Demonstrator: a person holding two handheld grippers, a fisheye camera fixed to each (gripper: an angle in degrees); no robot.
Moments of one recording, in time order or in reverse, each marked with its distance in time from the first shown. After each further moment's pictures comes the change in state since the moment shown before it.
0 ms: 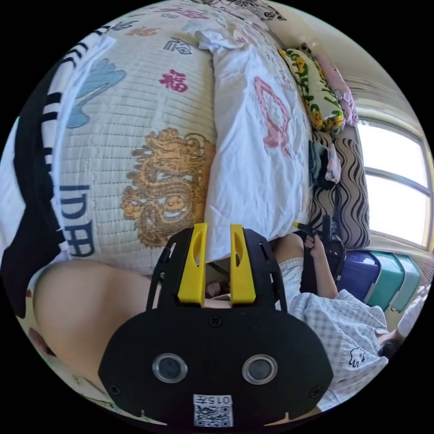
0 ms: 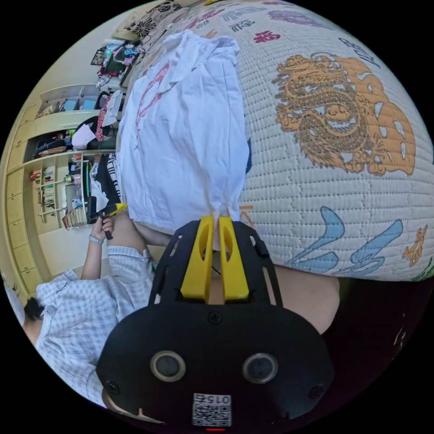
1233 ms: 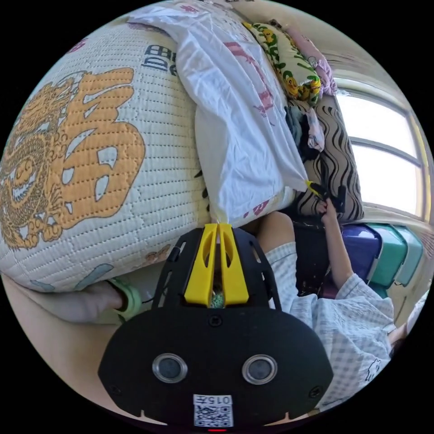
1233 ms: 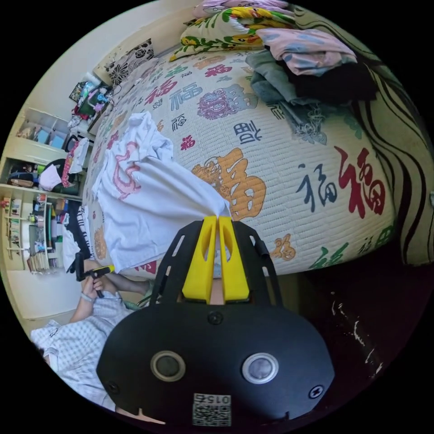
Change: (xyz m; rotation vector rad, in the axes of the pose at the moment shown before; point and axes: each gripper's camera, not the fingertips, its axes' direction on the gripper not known) left arm 0.024 0.064 0.022 -0.057 -0.261 -0.100; right arm 0.053 0.087 -0.275 0.044 0.697 0.169
